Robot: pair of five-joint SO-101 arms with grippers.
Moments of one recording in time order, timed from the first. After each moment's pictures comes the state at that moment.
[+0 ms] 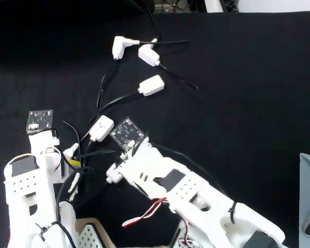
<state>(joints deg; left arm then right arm) -25.6 -53.2 71.3 63.0 -15.7 -44.7 -38.0 78.6 15.4 2.0</state>
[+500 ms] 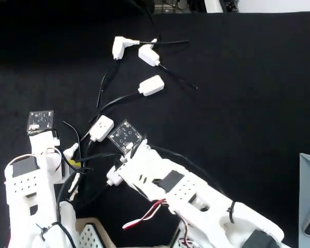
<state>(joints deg) -25.6 -53.6 71.8 62.6 -15.6 -45.8 -35.6 78.9 15.4 2.0</state>
